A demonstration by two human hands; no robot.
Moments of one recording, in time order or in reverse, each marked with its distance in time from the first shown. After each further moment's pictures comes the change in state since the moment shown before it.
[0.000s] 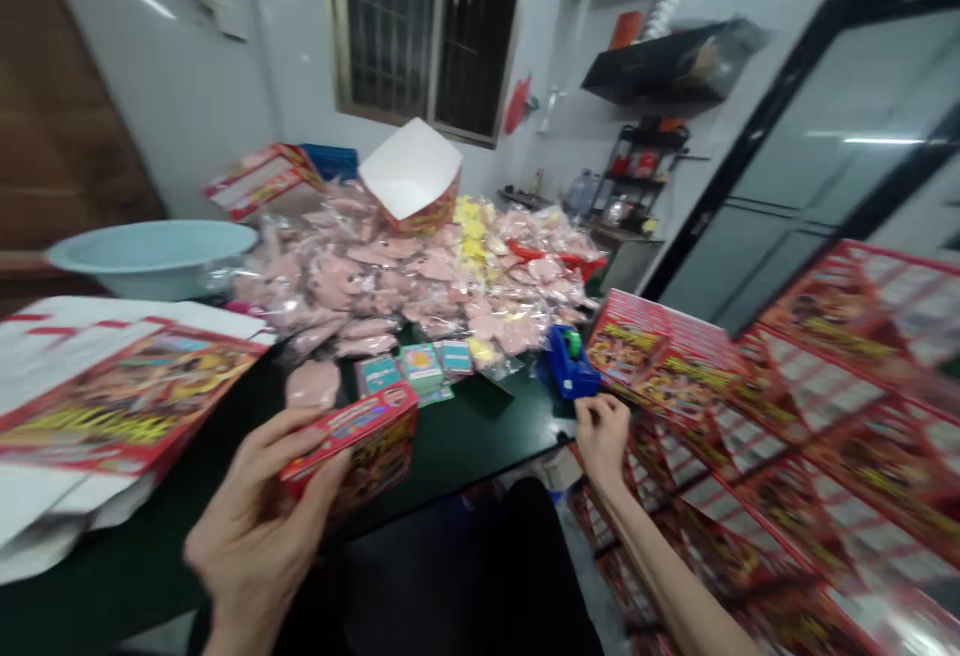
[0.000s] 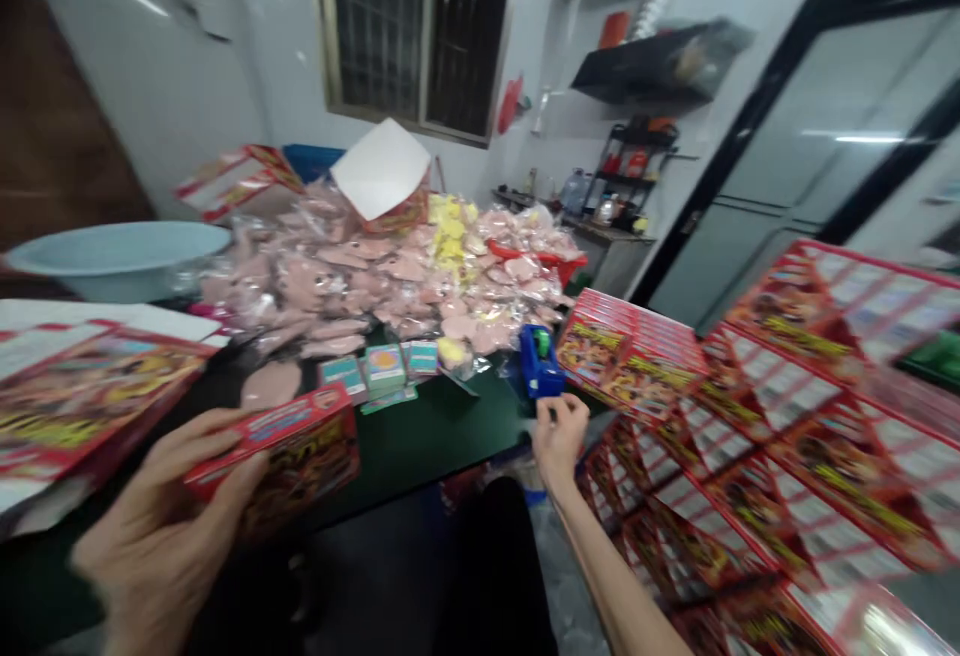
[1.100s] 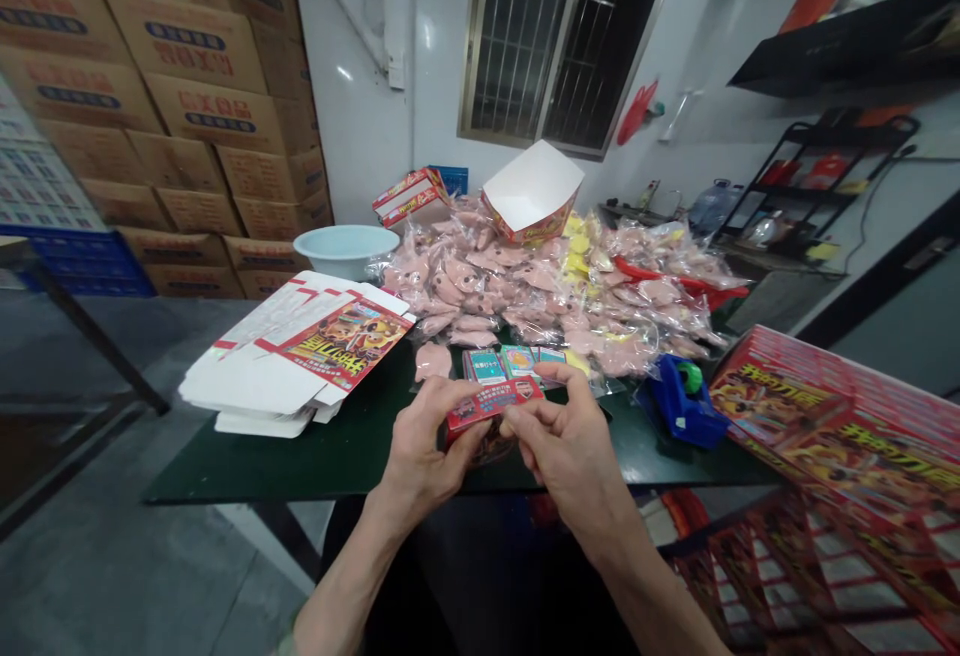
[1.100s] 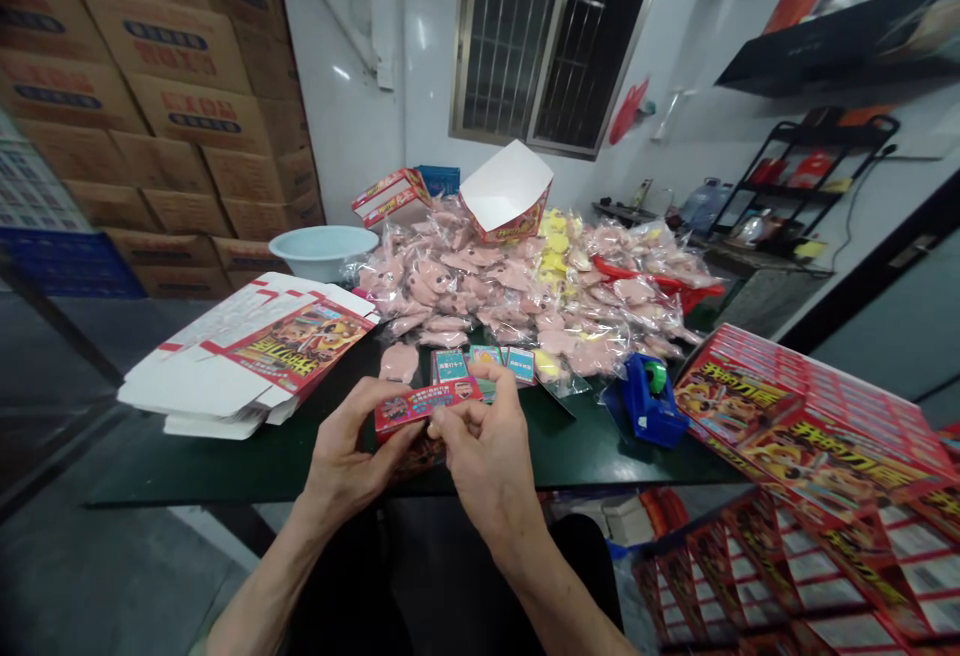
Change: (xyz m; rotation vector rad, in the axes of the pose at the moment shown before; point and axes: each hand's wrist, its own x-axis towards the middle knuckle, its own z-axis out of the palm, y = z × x) left_hand 0.015 0.023 -0.020 0.124 -0.372 0.135; right_hand -0.096 -0.213 -0.002 0.902 -0.800 0.121
